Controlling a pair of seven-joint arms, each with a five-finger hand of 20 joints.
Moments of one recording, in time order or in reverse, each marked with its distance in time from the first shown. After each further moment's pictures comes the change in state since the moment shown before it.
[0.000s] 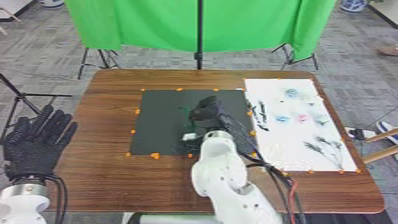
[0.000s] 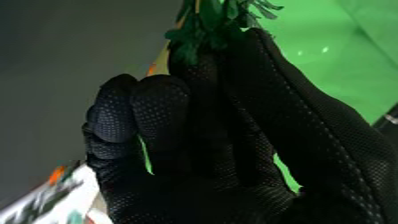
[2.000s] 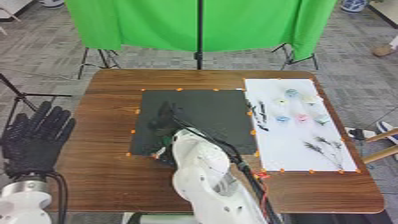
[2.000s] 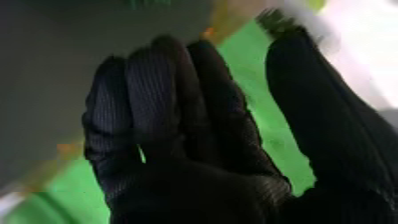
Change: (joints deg) left arm 0.1 3.0 2.0 -0.8 -1.8 2.1 5.3; right arm 0.8 -3.8 -3.3 -4.5 -8.4 -33.7 -4.2
